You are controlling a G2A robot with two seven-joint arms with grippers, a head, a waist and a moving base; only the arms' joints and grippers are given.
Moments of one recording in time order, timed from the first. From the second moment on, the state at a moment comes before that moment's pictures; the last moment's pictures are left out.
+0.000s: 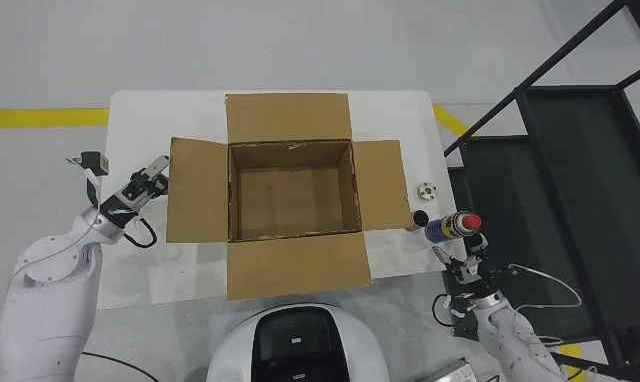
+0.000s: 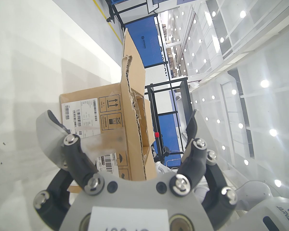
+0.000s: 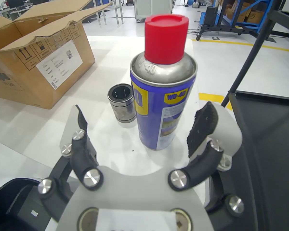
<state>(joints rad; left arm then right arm) 1.26 -1.08 -1.58 -1.32 -0.21 -0.41 -0.82 -1.60 -1.12 1.51 -0.86 -1.36 -0.52 -1.02</state>
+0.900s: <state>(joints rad) 1.26 -1.08 -1.58 -1.32 -0.21 -0.41 -0.82 -1.49 -1.12 1.52 -0.77 -1.25 -0.56 -0.86</state>
